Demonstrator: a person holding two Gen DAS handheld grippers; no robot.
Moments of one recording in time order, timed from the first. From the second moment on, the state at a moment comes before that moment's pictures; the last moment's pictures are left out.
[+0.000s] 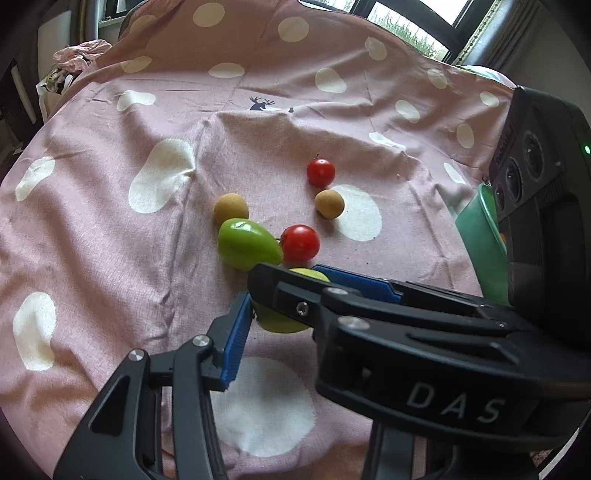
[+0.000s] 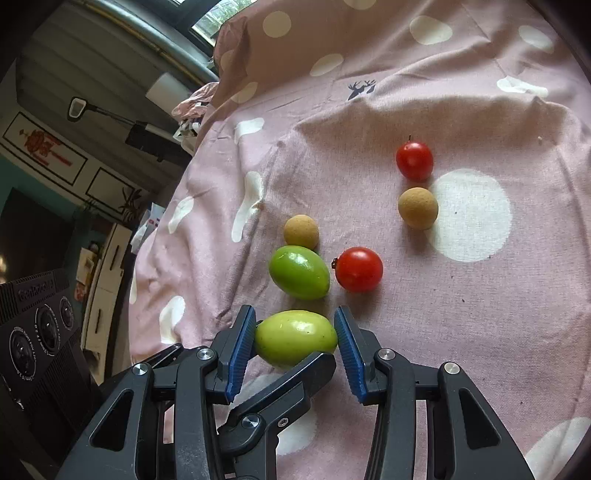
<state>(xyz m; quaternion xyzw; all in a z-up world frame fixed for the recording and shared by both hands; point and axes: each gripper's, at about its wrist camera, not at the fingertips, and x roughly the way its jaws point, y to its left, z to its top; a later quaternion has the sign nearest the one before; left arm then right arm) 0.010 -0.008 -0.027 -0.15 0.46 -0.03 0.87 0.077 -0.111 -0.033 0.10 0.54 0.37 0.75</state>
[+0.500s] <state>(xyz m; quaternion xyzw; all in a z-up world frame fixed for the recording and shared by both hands) 0.000 -0.037 0.004 -0.12 0.42 -0.05 0.90 0.059 -0.136 0.001 0.10 0.49 0.35 0.79</state>
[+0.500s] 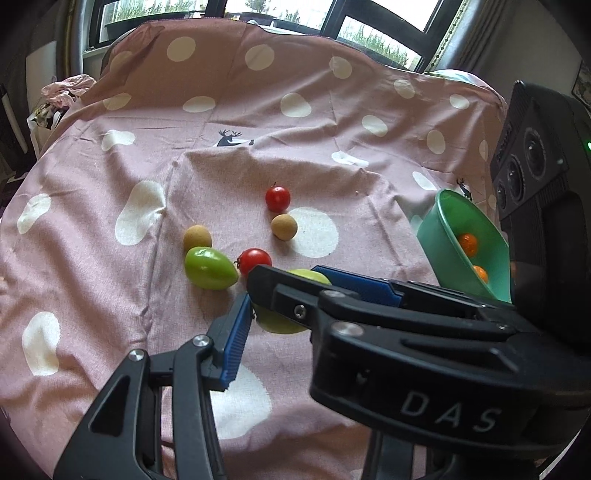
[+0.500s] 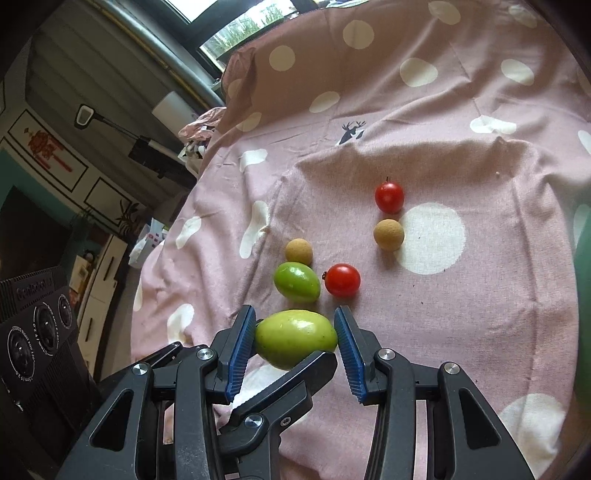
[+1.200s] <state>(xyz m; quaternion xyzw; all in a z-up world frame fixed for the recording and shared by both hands) 0.004 -0.109 0.059 -0.08 0.36 -0.13 0.92 0.048 -0.214 0.064 0.12 0.42 0.30 0.85</state>
